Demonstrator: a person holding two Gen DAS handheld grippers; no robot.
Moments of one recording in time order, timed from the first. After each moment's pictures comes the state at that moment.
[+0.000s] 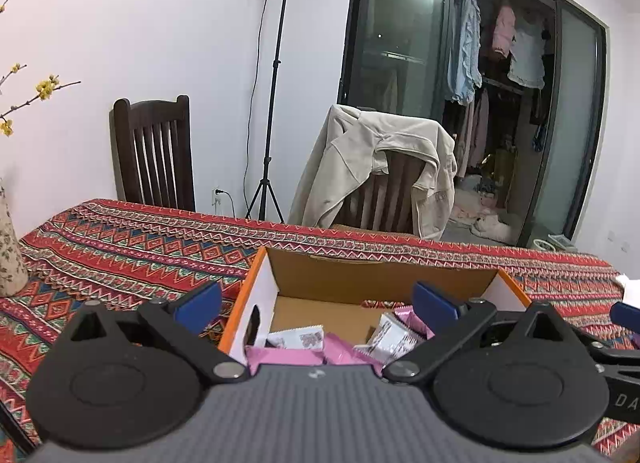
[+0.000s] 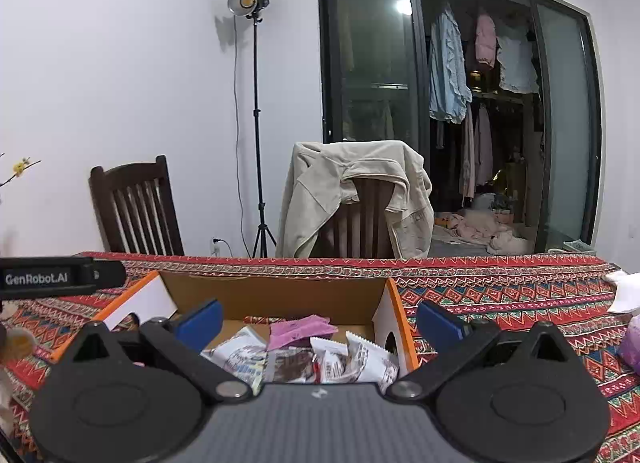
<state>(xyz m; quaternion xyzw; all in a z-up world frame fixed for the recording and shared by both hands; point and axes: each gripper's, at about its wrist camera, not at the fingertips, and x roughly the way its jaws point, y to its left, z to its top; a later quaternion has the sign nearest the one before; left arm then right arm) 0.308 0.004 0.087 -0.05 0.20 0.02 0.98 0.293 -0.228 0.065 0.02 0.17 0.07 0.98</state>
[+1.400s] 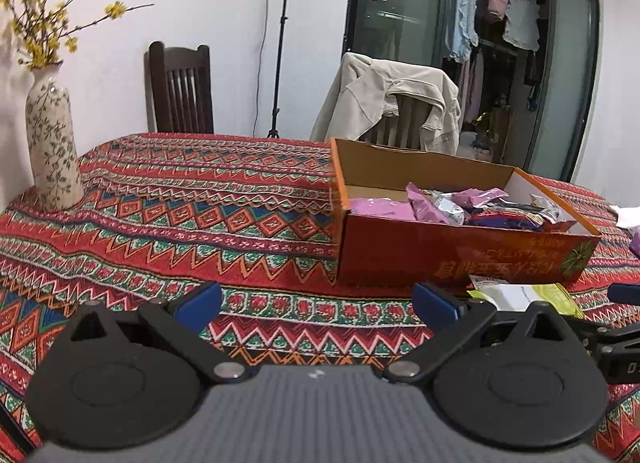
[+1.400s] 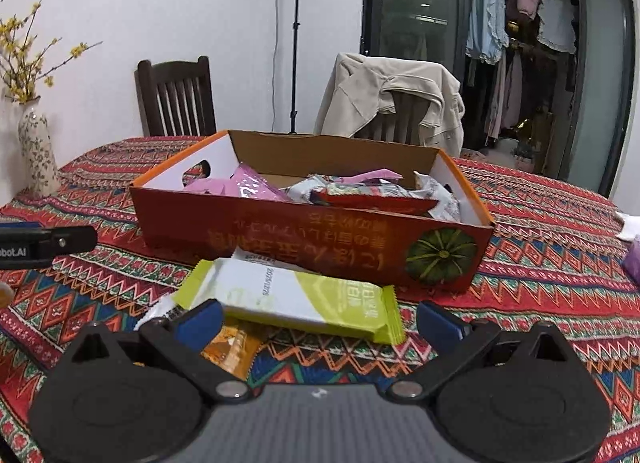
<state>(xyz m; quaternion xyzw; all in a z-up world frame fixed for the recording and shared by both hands) 0.205 0.087 0.018 -0.05 0.26 0.01 0.96 0.209 -0.165 0.004 -0.05 0.29 0.11 0.95</state>
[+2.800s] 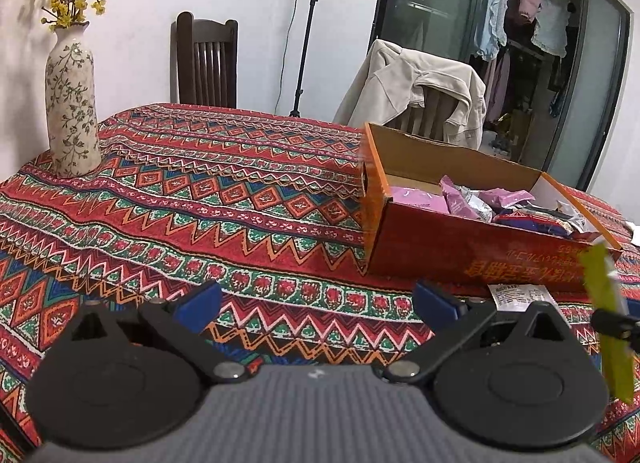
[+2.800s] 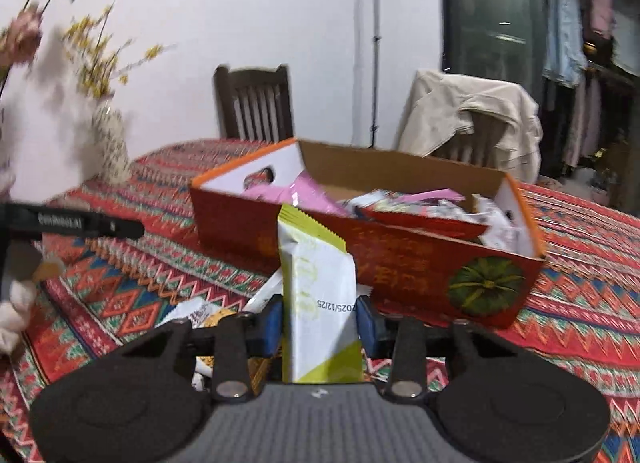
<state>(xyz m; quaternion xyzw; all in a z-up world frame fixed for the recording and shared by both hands) 0.214 0.104 0.009 -0.09 0.28 0.03 0.95 0.207 -0.206 0.008 -0.03 0.26 0.22 0.94</state>
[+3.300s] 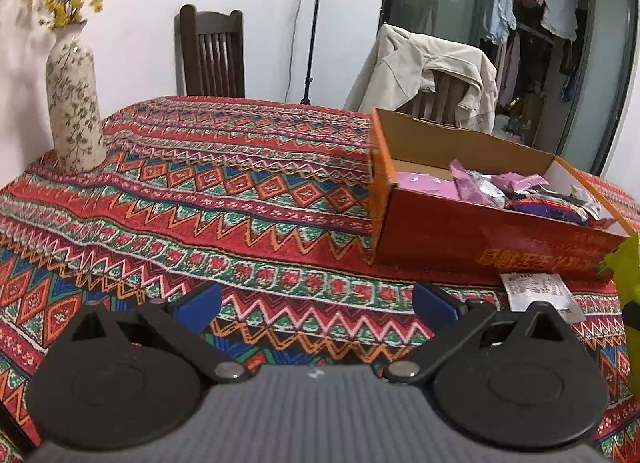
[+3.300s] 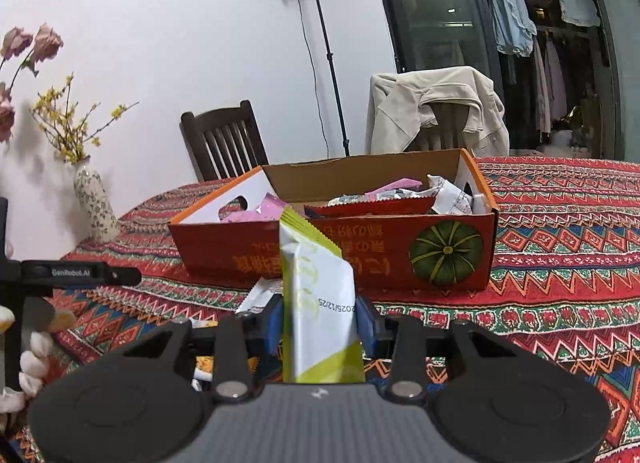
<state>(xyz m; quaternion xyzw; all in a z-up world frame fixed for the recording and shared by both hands) 0.221 0.092 0.009 -0.06 0.31 0.05 0.95 0.201 -0.239 -0.008 0.07 0.25 0.20 0.94</state>
